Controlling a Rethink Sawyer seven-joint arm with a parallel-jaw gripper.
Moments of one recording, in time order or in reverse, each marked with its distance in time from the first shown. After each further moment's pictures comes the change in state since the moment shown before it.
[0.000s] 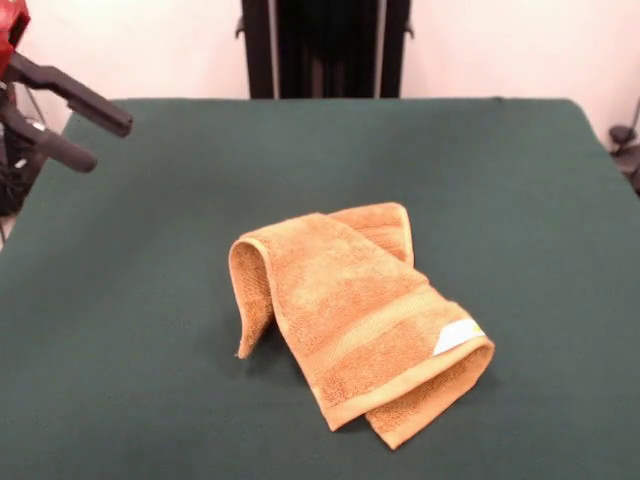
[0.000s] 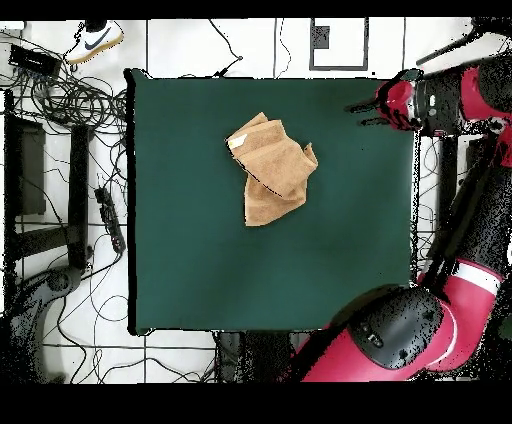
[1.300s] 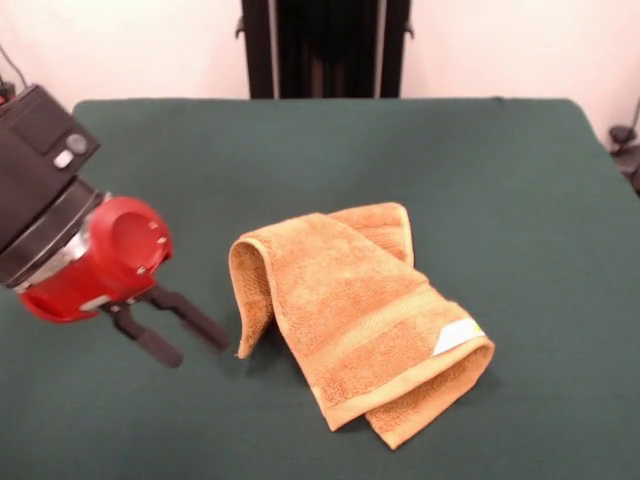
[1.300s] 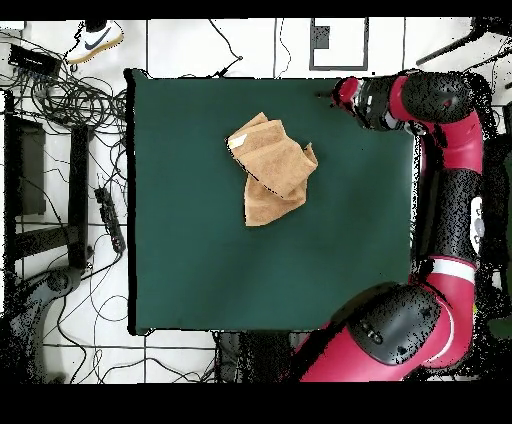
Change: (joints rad) arm -0.004 0.015 -0.001 0.281 -0.043 -0.538 -0.072
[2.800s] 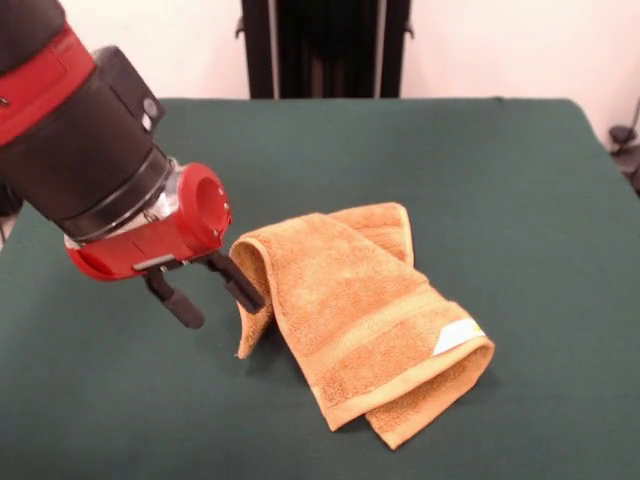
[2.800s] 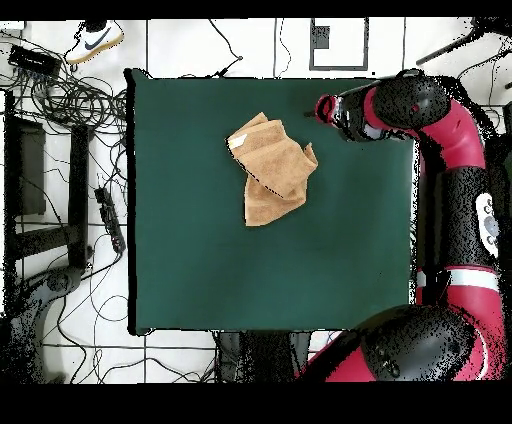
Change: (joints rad) arm -0.018 -0.154 -0.017 0.248 -0.198 -0.104 0.000
